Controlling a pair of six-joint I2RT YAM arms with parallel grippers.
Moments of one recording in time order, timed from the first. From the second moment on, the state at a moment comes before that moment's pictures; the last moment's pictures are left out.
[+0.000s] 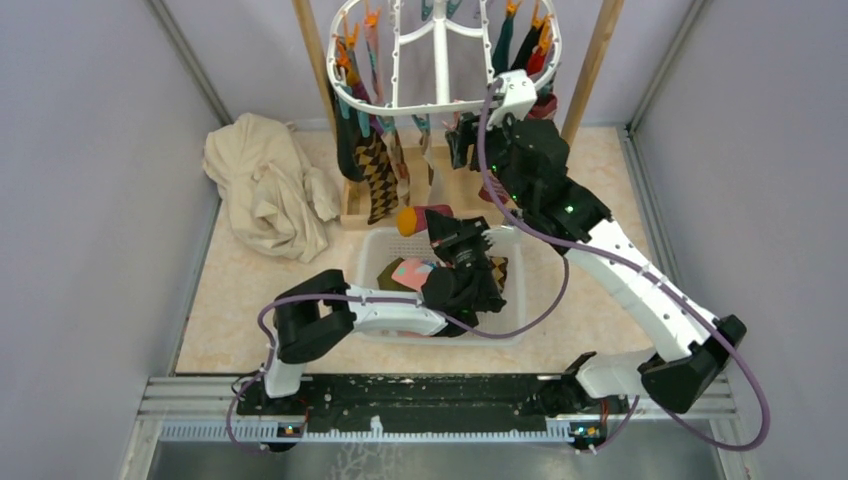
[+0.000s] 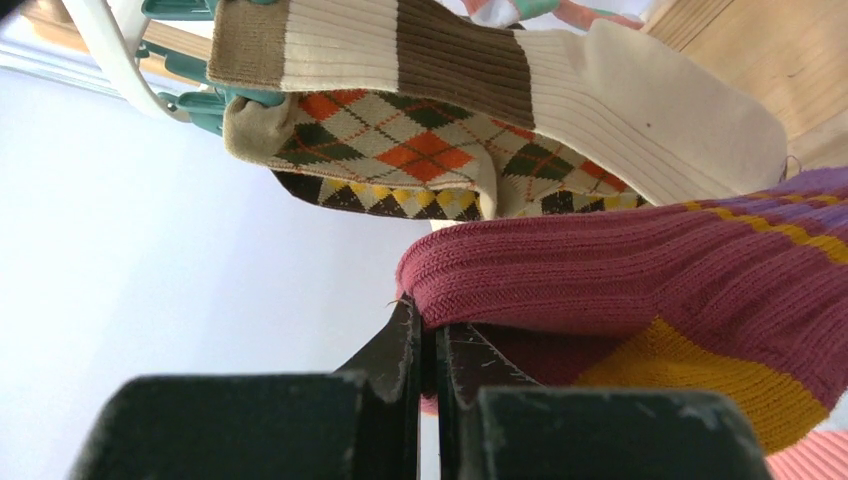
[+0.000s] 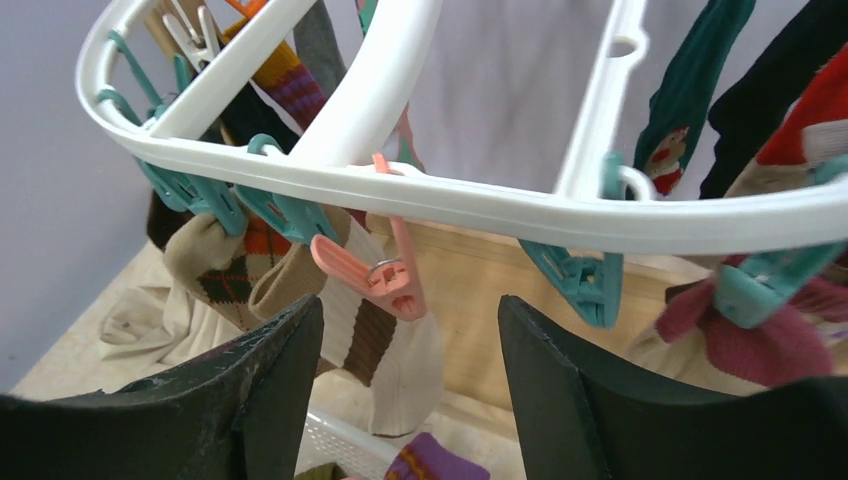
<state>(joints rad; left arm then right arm) -1.32 1.99 1.33 1.52 -1.56 2.00 0.69 1.30 1.46 -0.19 0.28 0.12</state>
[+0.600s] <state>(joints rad) -1.42 1.97 1.32 1.52 -1.57 1.97 0.62 1.01 1.53 -0.43 0.35 0.19</state>
